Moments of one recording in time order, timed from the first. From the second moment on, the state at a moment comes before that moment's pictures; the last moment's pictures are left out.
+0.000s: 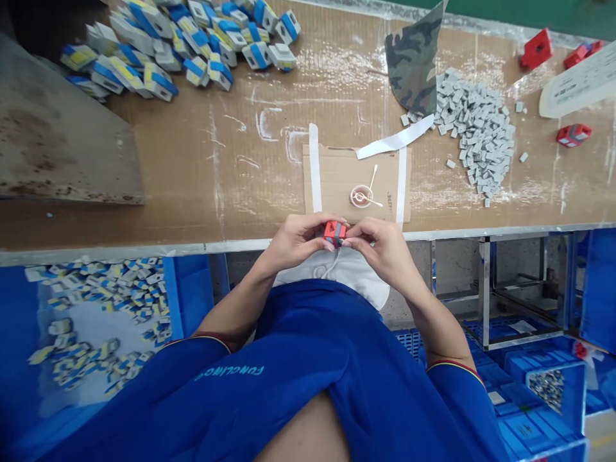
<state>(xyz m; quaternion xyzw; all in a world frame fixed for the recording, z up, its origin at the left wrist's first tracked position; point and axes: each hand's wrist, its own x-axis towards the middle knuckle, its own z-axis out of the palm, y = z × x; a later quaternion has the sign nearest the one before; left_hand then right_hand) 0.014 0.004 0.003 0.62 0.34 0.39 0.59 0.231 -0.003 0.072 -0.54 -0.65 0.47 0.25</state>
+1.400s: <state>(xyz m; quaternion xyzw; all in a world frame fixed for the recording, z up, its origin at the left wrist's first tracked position) 0.014 -0.005 0.001 0.70 0.36 0.42 0.45 0.206 -0.038 0.047 -0.55 -0.67 0.35 0.35</state>
